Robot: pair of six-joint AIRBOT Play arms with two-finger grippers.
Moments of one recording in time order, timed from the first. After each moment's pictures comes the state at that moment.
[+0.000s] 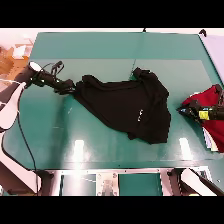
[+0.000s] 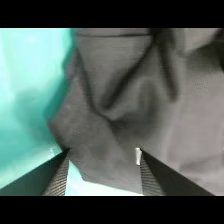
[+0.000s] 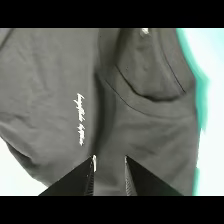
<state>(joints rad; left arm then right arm) 0.07 -1.88 1.57 0.91 -1.22 -1.21 -0.62 -1.02 0.74 -0.84 1.29 1.27</state>
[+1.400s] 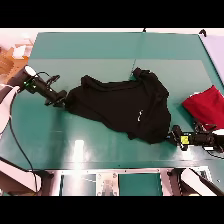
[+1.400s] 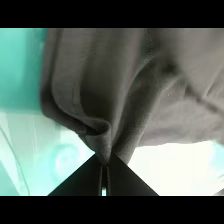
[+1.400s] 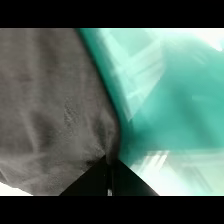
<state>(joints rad) 0.11 -1.77 1.38 1.06 -1.46 -1.40 -0.65 -1.03 0.32 -0.89 1.14 1.35</state>
